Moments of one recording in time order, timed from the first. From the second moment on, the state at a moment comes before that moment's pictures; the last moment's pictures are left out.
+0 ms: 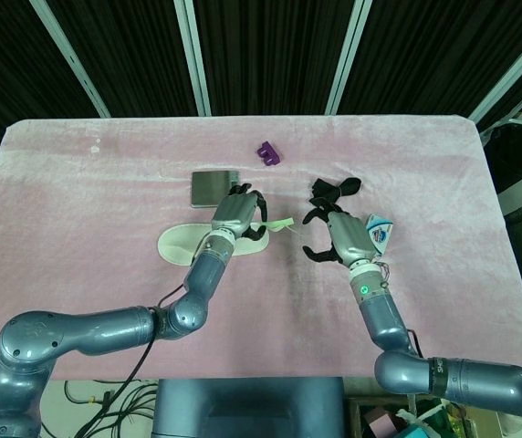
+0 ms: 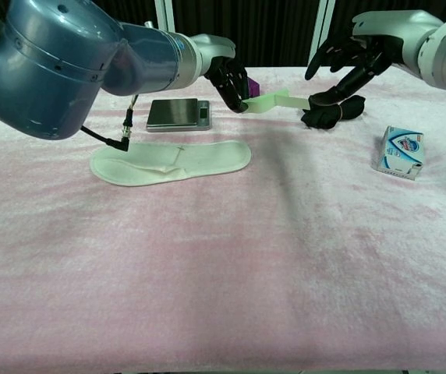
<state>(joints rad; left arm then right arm) -1.29 -1.78 -0.45 -1.21 0.24 0.82 0.65 0.86 -1.41 0.33 -1.81 -0.55 1.14 -0.32</state>
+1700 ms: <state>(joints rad) -1.31 -1.80 -0.42 -1.20 0.27 0.84 0.58 0.85 -1.66 0.40 -1.66 -0.53 1.27 -0.40</state>
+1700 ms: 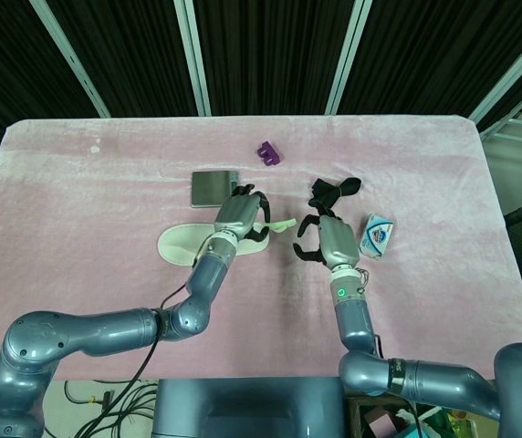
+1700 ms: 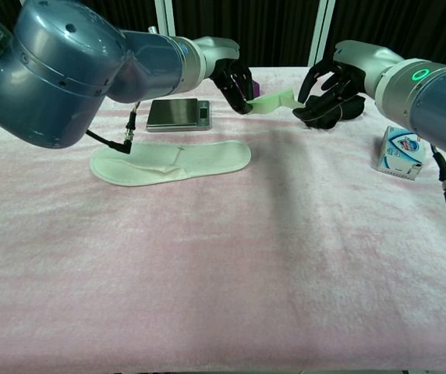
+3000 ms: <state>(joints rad) -1.31 -1.80 -0.42 -1.21 0.29 0.84 0.55 0.84 -1.69 0.43 -1.64 -0.53 1.27 -0.45</state>
